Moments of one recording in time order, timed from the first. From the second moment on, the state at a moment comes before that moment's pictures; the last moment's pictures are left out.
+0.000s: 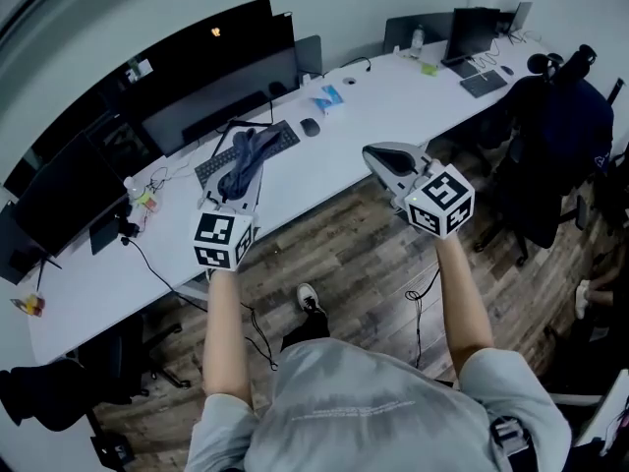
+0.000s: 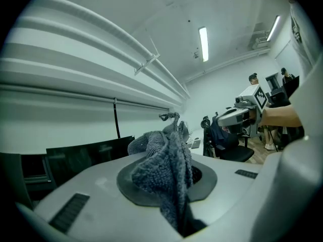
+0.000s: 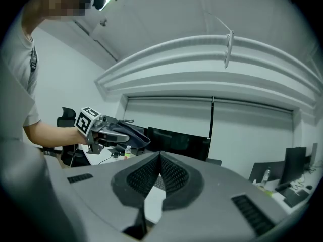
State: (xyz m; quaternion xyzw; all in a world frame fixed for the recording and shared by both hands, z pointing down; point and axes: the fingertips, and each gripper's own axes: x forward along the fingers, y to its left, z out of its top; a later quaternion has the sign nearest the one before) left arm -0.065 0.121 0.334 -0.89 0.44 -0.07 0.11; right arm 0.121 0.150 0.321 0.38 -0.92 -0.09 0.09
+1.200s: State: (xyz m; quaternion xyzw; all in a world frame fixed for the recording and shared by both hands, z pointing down) left arm -0.019 -0.285 0.279 -0.87 0.44 -0.11 0.17; right arm 0.127 -0.243 0.324 0.37 -0.92 -0.05 0.07
